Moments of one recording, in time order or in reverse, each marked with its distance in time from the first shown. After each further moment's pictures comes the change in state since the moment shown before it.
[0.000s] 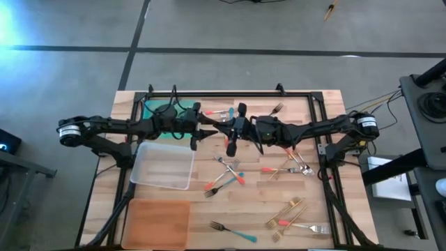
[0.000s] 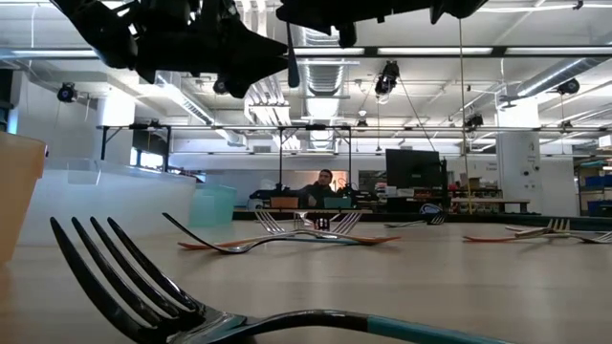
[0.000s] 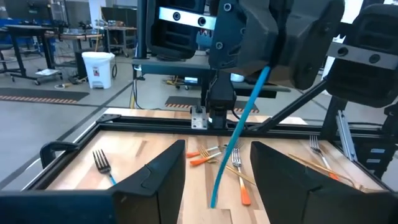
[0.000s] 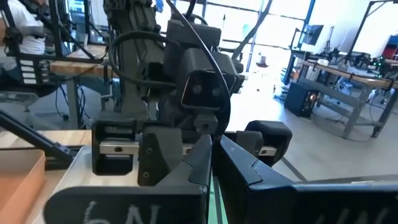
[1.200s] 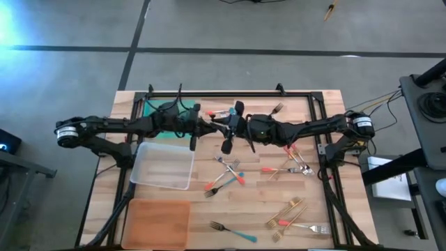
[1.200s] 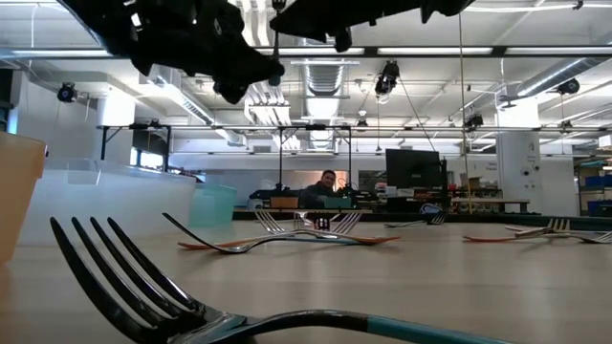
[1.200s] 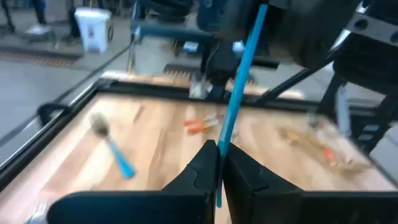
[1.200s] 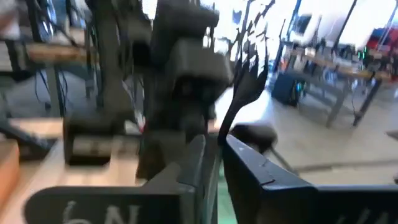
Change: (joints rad) left arm 0.030 -0.050 0.061 -0.283 0.013 0.001; right arm -0.009 0.038 0.071 -0.094 0.041 -0.009
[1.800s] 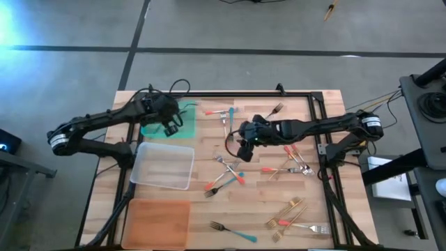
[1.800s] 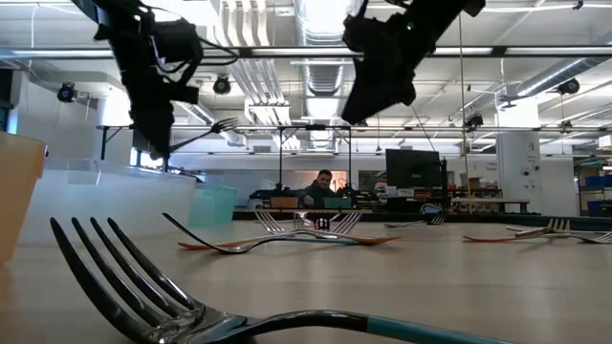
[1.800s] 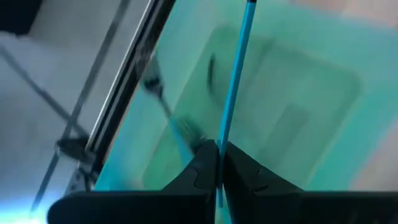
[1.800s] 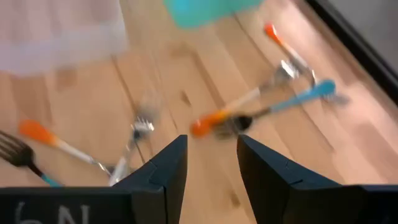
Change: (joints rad) left arm 0.222 -0.094 0.162 -1.184 -0.719 0.221; right arm -0.001 -0.082 -0.001 -0.881 -0.011 0.429
